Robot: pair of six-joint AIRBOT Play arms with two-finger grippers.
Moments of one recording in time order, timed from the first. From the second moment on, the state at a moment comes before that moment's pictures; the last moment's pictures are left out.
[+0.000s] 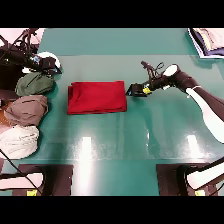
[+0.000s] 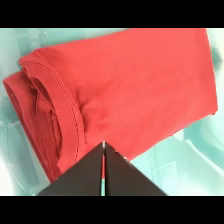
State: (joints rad) left arm 0.05 -1.45 1.61 1.03 -1.35 -1.35; right arm 0.19 -1.73 1.37 -0.75 1.10 1.23
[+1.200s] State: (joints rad) left arm 0.05 -1.45 1.61 1.02 -1.35 -1.36; right arm -0.06 -1.58 1.39 -0.72 1.16 1.19
